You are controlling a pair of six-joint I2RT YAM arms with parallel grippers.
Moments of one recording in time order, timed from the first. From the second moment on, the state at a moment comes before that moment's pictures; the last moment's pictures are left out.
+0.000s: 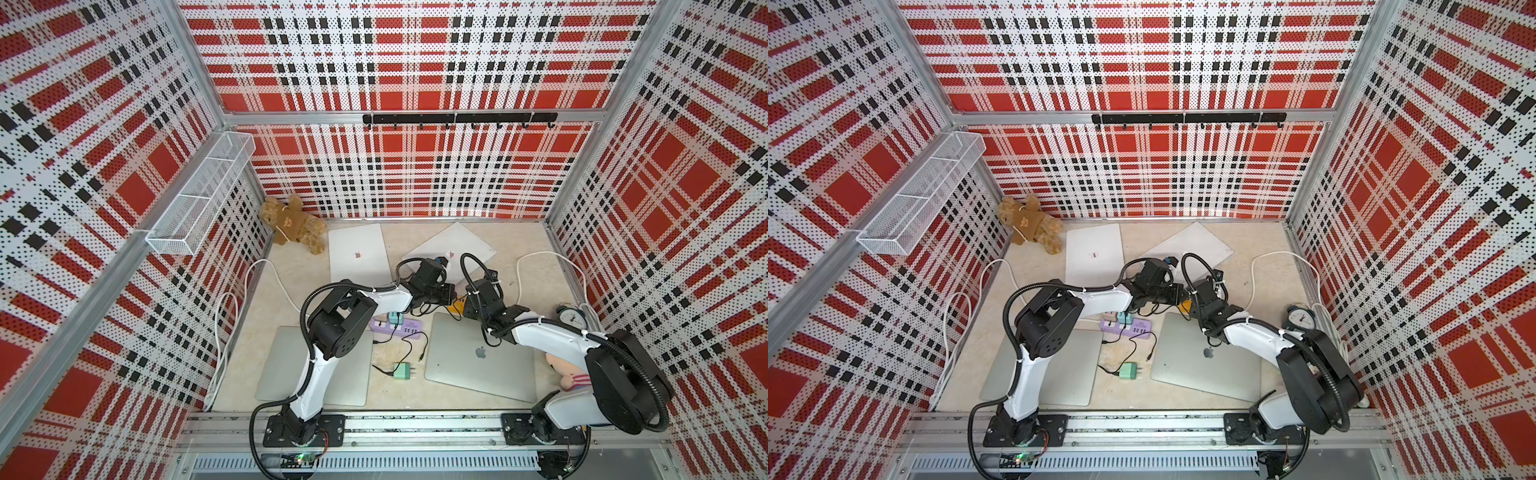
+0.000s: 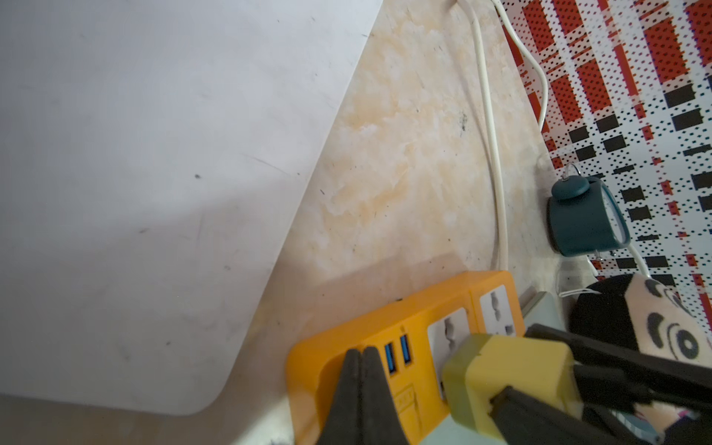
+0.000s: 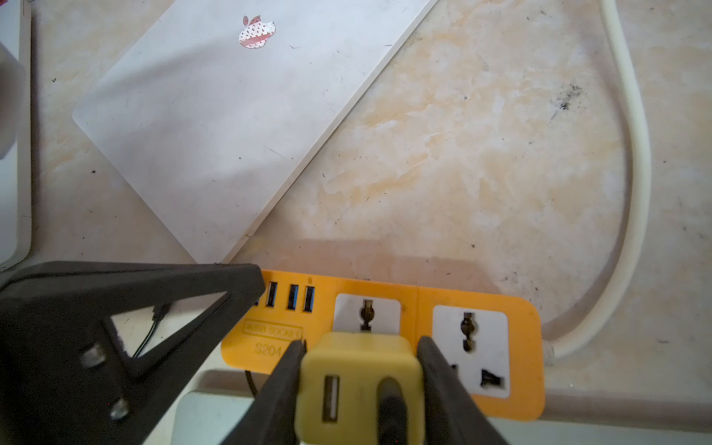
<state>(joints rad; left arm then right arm) -0.76 2.17 1.39 0.07 0.31 -0.56 0.56 1.43 0.71 -0.15 0.38 0.69</state>
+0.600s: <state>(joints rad) -0.76 2.17 1.38 0.09 0.31 -0.56 0.56 1.45 0.74 -0.19 0.38 0.68</state>
